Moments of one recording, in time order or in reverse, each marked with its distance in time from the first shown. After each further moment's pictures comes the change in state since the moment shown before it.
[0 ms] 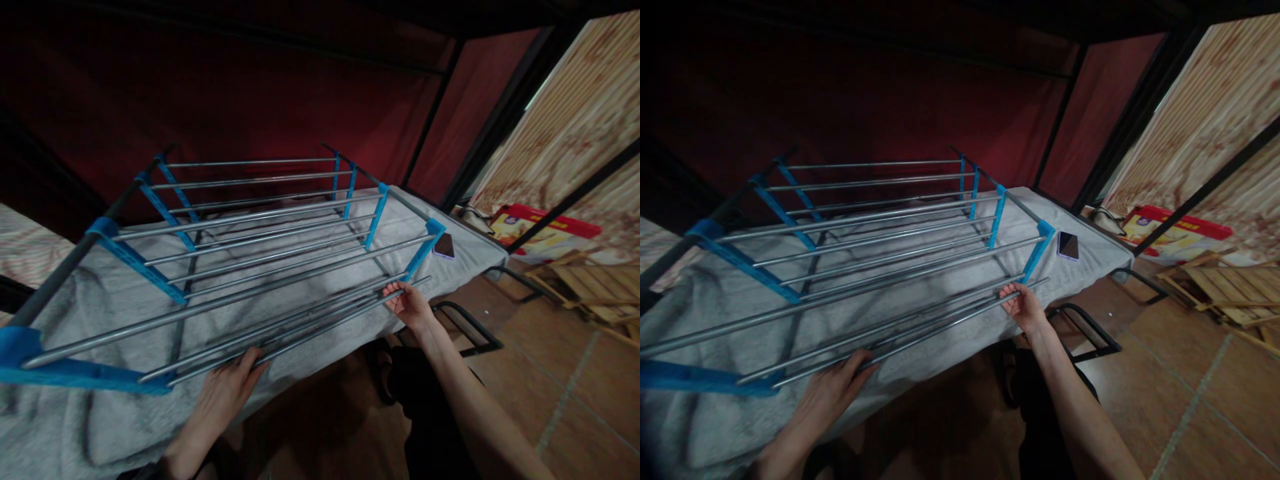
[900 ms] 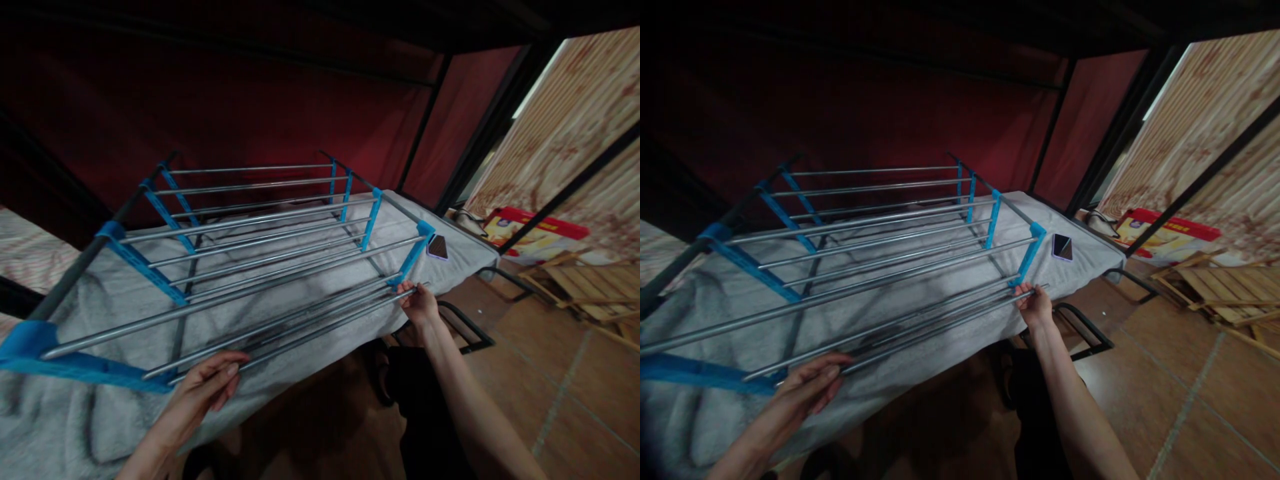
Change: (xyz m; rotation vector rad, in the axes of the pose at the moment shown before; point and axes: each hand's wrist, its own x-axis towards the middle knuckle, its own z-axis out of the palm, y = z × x) left_hand -0.010 -0.009 -0.040 -1.292 -0.165 -0.647; right_hand 0.001 -0.024 -0.024 0.158 0.178 -0.173
